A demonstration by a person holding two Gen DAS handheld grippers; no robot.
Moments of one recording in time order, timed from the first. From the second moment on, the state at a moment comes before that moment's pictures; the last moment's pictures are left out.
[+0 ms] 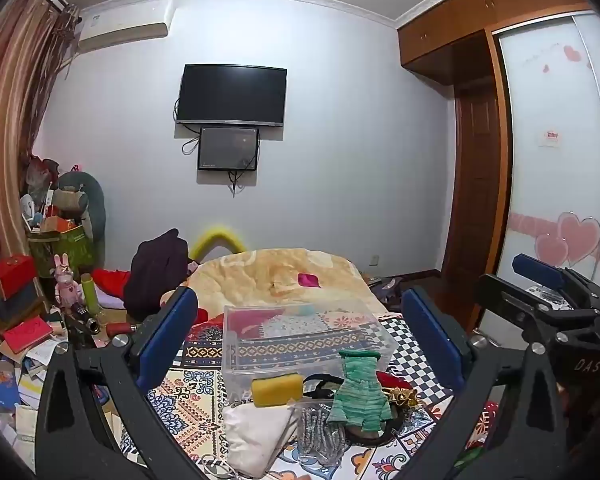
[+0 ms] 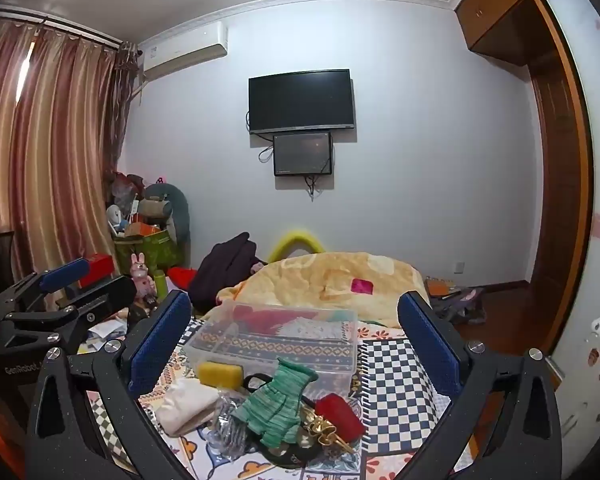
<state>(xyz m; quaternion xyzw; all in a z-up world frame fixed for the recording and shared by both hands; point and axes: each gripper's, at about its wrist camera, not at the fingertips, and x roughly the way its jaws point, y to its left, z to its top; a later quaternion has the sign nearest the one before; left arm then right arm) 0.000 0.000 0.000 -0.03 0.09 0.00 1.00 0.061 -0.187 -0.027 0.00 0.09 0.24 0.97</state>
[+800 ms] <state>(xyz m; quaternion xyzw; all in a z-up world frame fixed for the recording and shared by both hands) -0.003 -0.004 -0.001 -0.02 0.09 0.00 1.00 0.052 -0.190 -0.021 0.00 0.08 0.24 0.97</state>
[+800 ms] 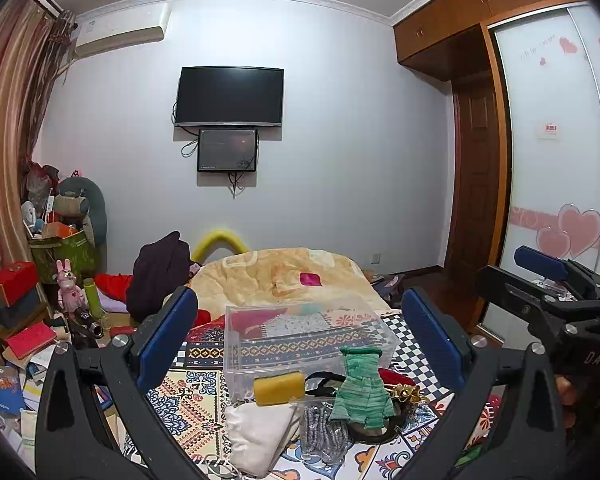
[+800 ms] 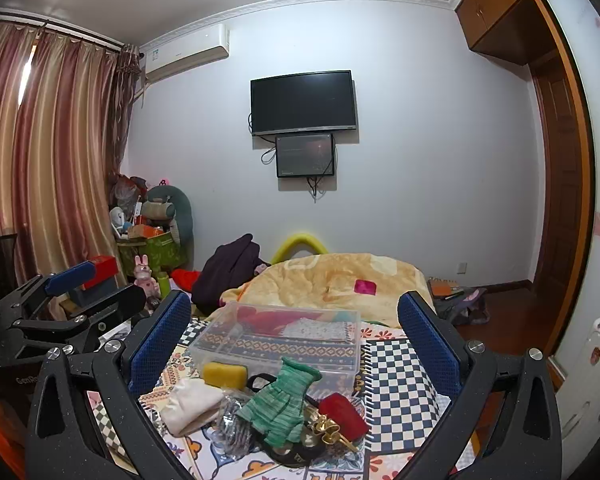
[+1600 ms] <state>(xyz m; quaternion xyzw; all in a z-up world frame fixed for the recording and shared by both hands) -0.002 -0.002 -0.001 -0.02 0.09 0.00 1.00 0.052 -0.190 -0.022 0.00 0.08 0.24 0.97</state>
